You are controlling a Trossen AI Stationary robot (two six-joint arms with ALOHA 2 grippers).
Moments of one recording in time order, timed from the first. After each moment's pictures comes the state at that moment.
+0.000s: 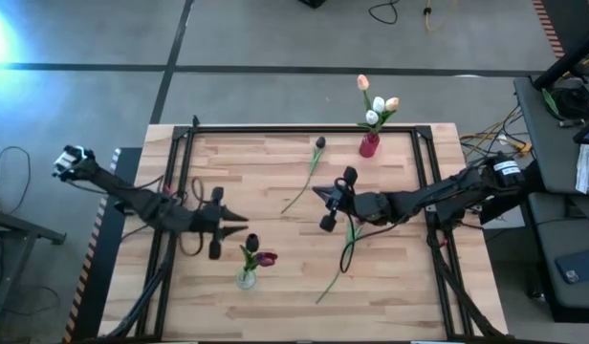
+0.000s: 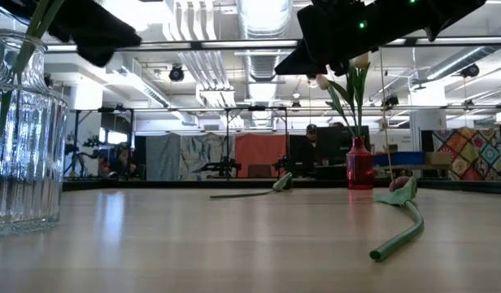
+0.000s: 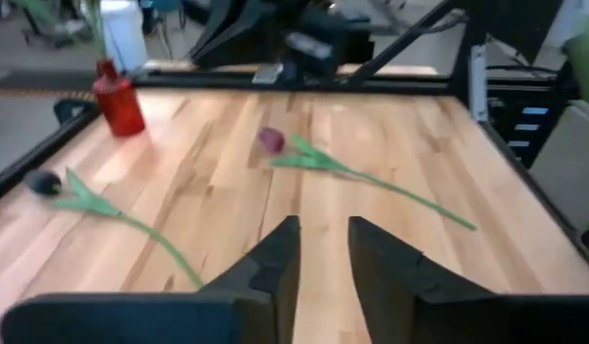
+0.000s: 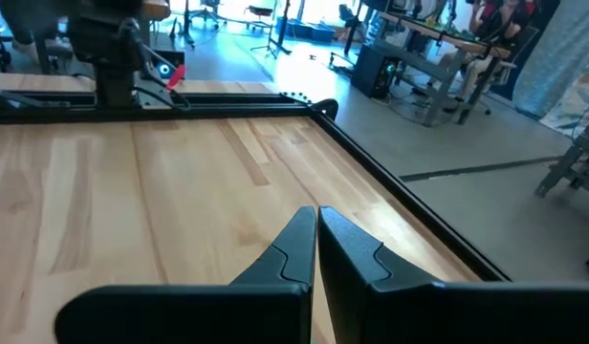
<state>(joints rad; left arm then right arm) -0.47 0.80 0.46 0.00 -0.51 -0.20 0.15 1.49 0.73 0.50 0.63 -0.05</state>
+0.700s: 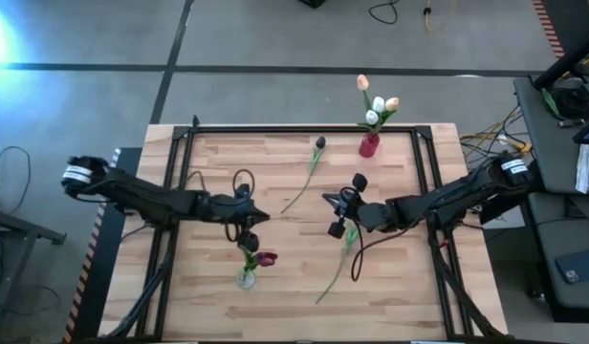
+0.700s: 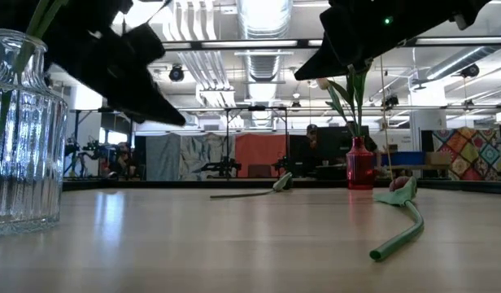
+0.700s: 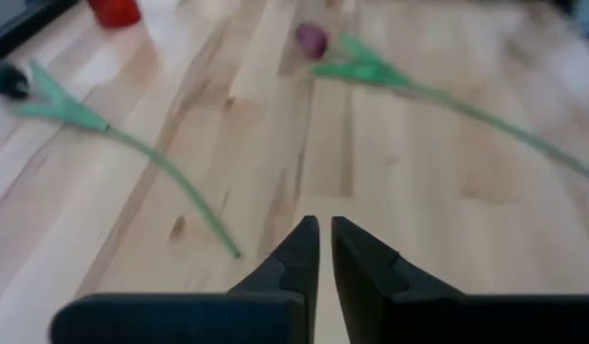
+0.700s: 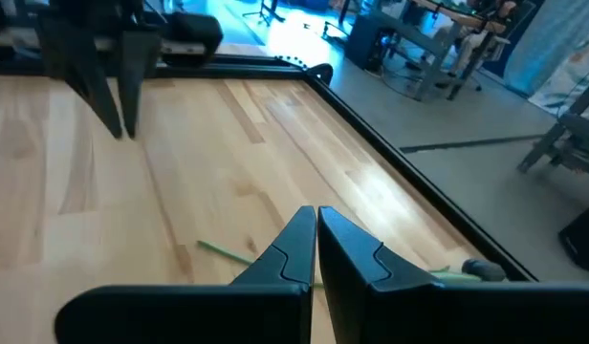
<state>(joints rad) -0.13 1.21 0.44 0.25 -0.20 -0.17 0.24 1.42 0.70 0.30 0.73 0.04</state>
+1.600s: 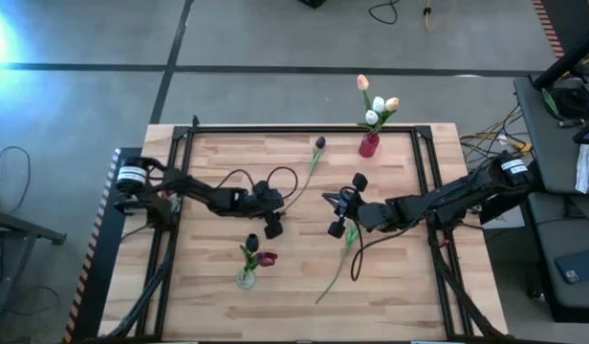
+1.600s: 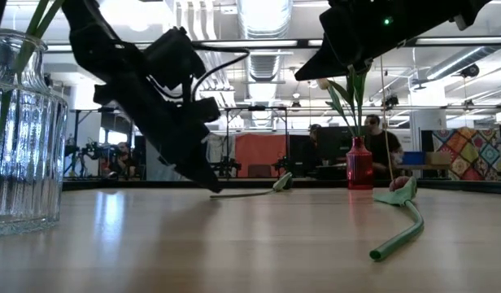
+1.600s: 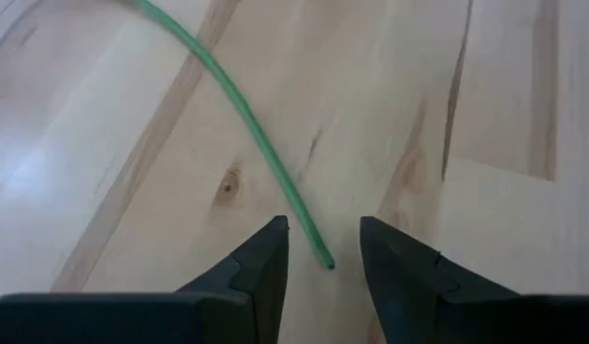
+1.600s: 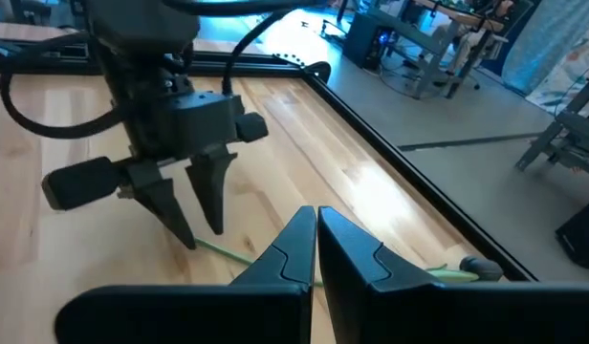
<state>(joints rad) 0.02 1.72 0.69 0.22 -0.22 -0.22 0.24 1.42 0.70 0.30 0.74 0.04</state>
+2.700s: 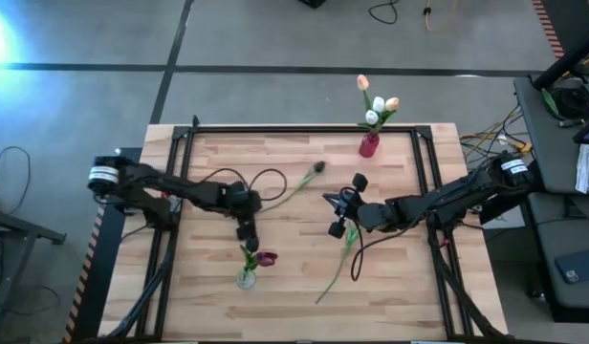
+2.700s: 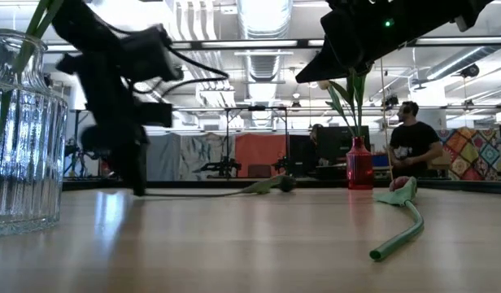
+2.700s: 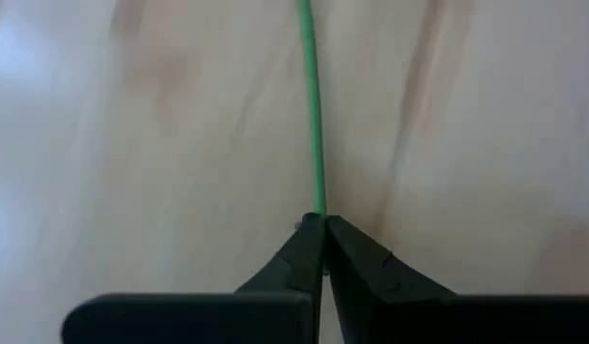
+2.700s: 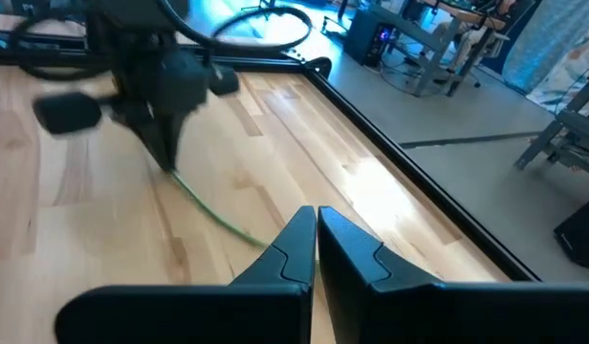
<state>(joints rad) 0.02 1.50 0.65 -0.36 -0.15 -0.24 0.24 1.42 0.70 0.29 0.73 0.04</state>
